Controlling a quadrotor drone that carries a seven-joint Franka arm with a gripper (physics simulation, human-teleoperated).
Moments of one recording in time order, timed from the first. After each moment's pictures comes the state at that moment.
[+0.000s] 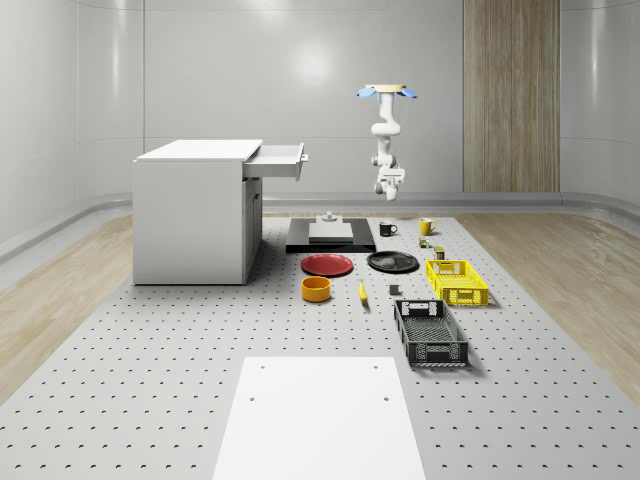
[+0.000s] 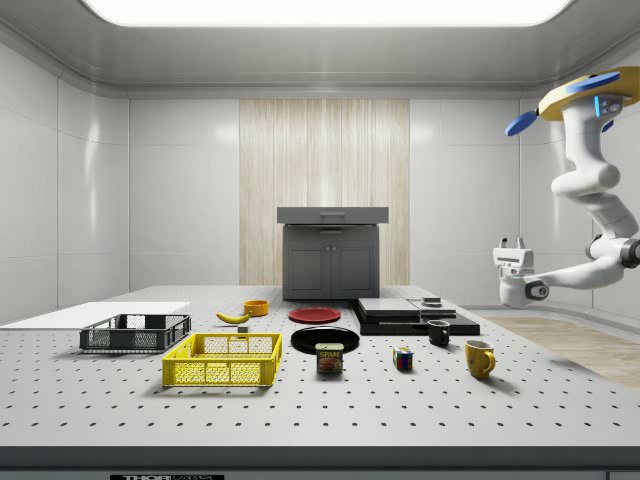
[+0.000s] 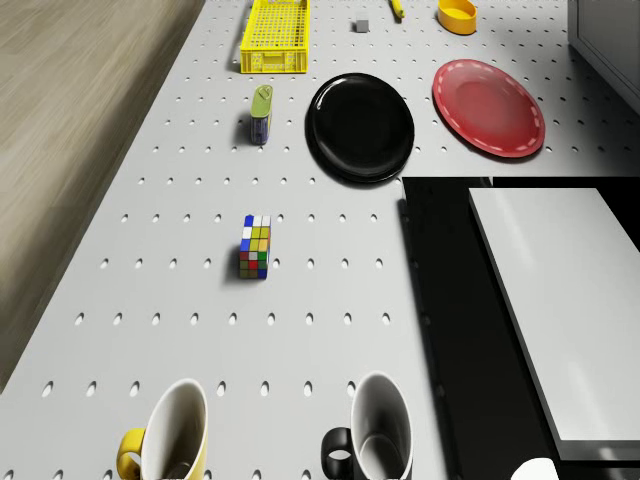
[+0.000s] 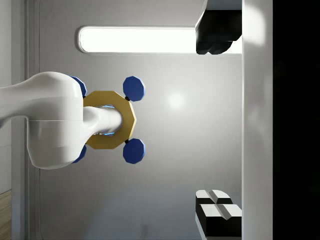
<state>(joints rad) -0.01 -0.71 0.00 -2.06 0.00 1.37 0.78</state>
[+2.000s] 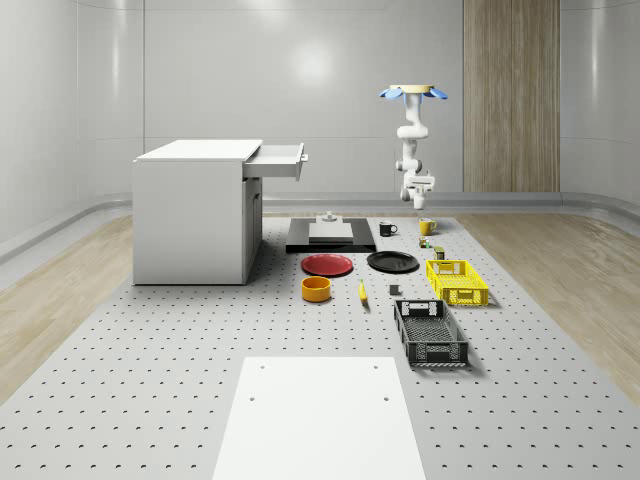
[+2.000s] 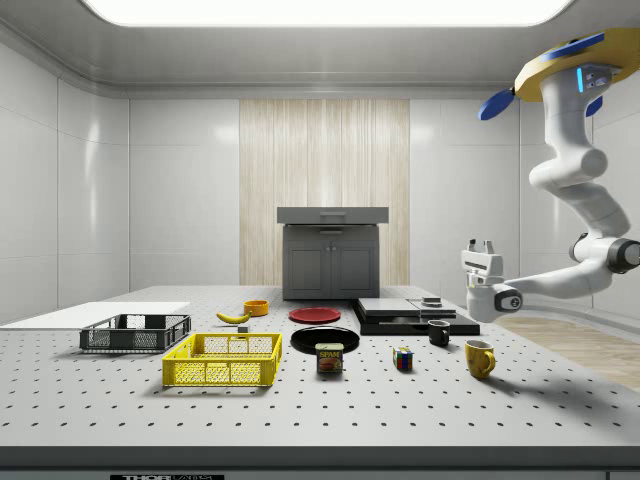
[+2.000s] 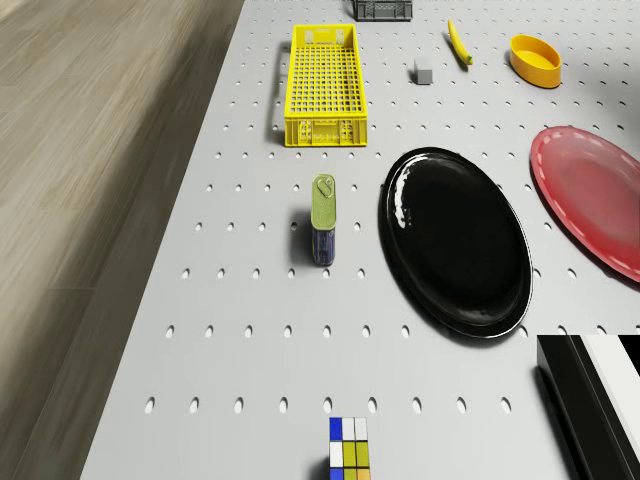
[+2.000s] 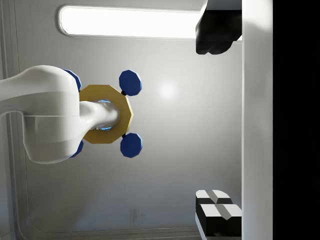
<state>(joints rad) -0.02 -0.72 0.04 -2.06 -0.04 1.39 0.79</state>
